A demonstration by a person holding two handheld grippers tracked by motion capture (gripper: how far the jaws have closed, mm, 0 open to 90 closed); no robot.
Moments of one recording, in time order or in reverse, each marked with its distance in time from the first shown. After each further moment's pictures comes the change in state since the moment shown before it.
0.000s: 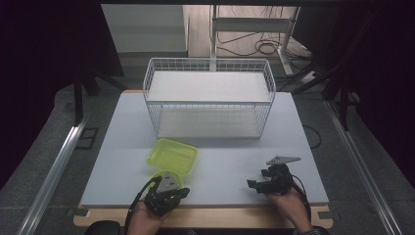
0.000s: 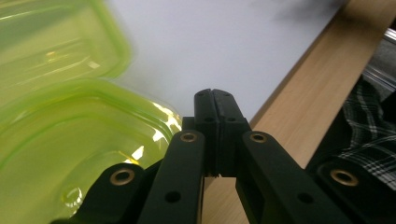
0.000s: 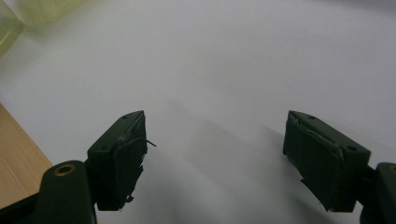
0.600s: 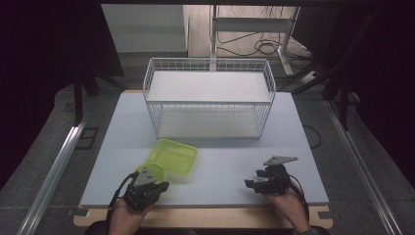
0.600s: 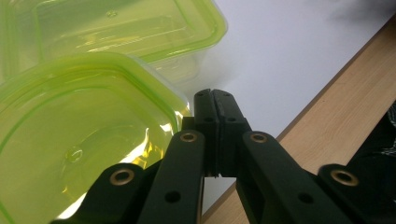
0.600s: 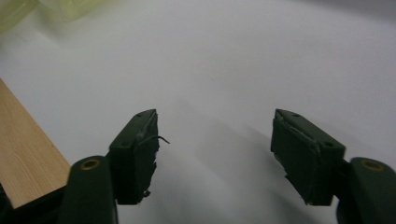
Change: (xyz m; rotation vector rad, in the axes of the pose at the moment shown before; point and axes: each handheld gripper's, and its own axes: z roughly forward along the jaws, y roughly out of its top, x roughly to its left) left arm 0.032 -0.017 -0.025 -0.014 0.066 -0.077; right arm 0.011 0.006 0.000 -0.002 0.026 -0.040
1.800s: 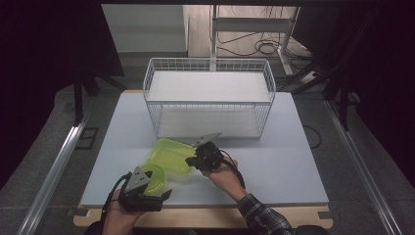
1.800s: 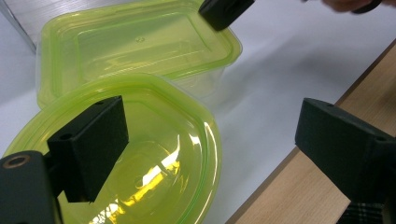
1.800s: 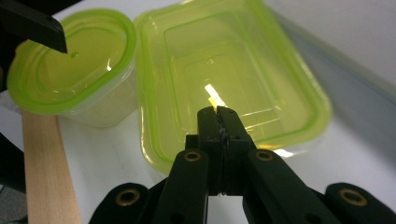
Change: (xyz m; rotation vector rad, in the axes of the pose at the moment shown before) left arm 0.008 -0.009 -0.009 -0.106 0.062 0.028; right arm 0.111 0.121 0.113 0.013 0.208 -0.269
